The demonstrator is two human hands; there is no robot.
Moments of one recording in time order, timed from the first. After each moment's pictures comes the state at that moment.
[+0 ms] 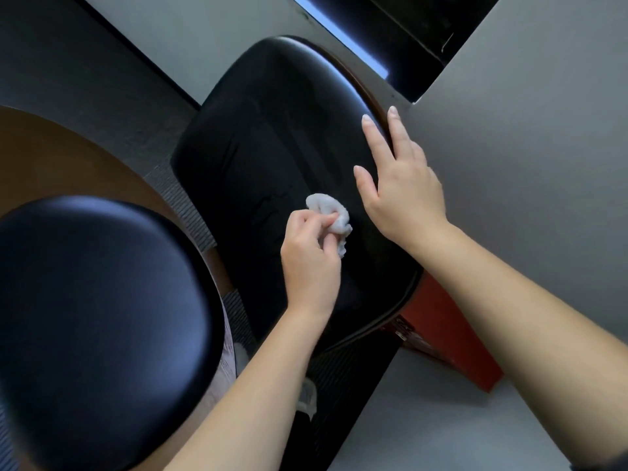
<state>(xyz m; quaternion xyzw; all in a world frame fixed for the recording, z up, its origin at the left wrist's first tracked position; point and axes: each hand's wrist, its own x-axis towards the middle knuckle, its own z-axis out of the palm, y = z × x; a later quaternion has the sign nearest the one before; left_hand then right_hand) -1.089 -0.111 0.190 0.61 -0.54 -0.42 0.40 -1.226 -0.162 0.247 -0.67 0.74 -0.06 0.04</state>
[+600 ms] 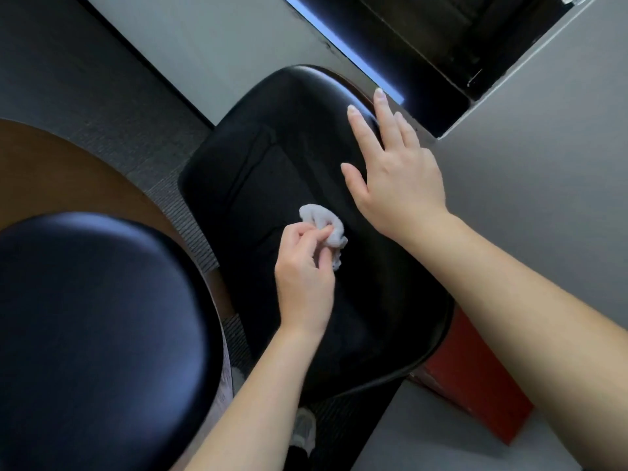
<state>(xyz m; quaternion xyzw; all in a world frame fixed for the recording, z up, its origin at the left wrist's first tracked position) -1.077 -0.149 0.166 0.61 -0.55 -0.37 0.44 -1.209 -0.228 0.246 -0.72 0.70 0.00 -0.04</state>
